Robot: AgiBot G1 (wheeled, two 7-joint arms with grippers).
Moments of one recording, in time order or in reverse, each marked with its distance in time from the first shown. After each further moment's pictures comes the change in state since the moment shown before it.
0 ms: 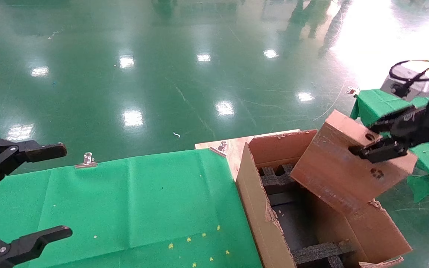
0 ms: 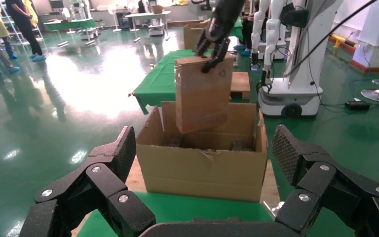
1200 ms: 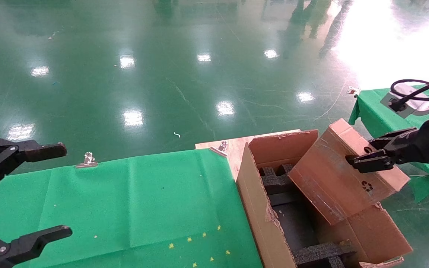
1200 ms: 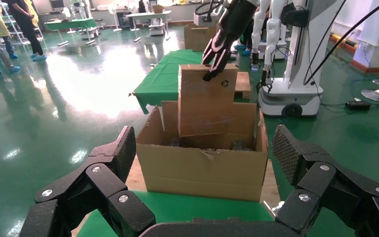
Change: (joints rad) left arm 0.000 0.000 0.000 0.001 -0.001 0.000 0.000; right arm -0.006 0.154 -0.040 0.251 -0.099 0.157 0.413
